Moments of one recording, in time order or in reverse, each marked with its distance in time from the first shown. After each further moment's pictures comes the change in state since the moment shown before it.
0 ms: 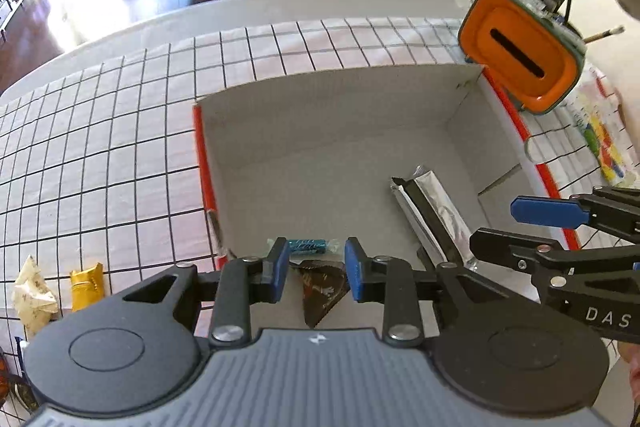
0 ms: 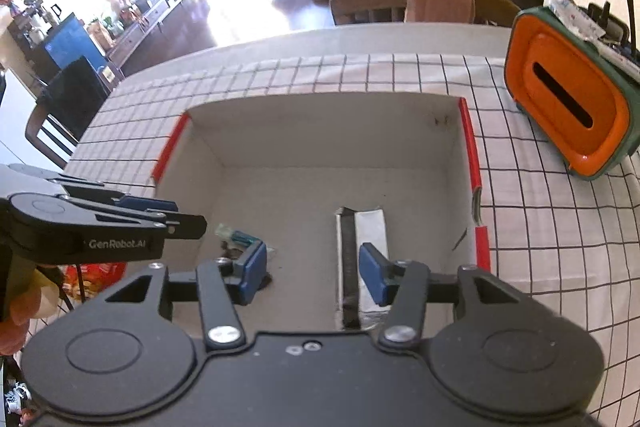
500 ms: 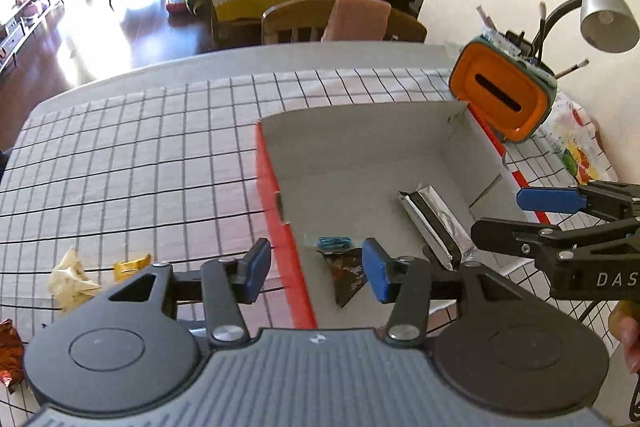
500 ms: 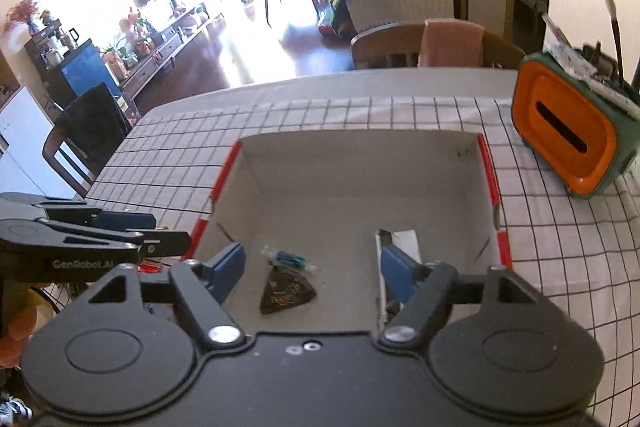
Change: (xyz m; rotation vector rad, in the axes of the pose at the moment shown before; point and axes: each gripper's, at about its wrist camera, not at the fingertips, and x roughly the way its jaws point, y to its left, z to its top) left arm -0.064 0.035 -0.047 -0.010 -0.178 -0.014; right arm -0.022 0.040 -0.013 -0.023 -0.136 0.016
